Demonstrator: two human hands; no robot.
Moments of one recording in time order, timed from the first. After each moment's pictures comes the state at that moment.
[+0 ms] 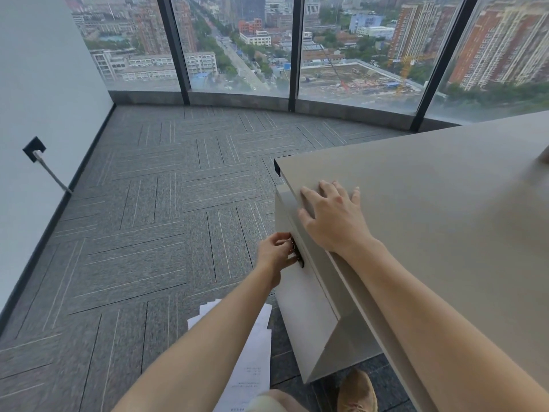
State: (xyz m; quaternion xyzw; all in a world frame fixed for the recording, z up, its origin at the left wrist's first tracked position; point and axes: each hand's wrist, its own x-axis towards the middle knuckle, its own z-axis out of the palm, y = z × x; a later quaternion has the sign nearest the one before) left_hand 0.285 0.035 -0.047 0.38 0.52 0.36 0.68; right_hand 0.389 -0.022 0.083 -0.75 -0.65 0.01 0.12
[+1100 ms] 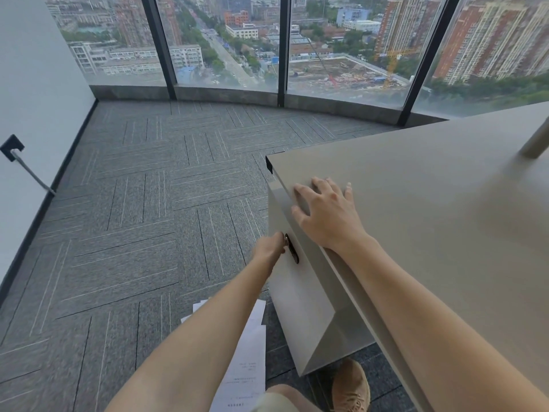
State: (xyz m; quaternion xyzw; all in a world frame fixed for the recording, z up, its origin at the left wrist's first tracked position) left_hand 0.283 0.050 -0.041 0.48 0.63 0.20 0.58; right_hand 0.392 -0.023 0.082 -0.75 -0.64 0.02 0.14
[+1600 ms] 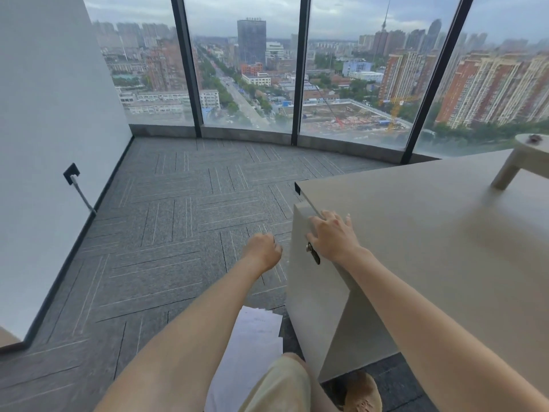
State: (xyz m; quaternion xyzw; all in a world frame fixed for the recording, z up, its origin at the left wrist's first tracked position) left_hand 0.165 -0.011 0.054 0.79 0.57 0.09 0.18; right_hand 0.325 -0.080 0.110 -0.76 -0.64 0.05 0.08
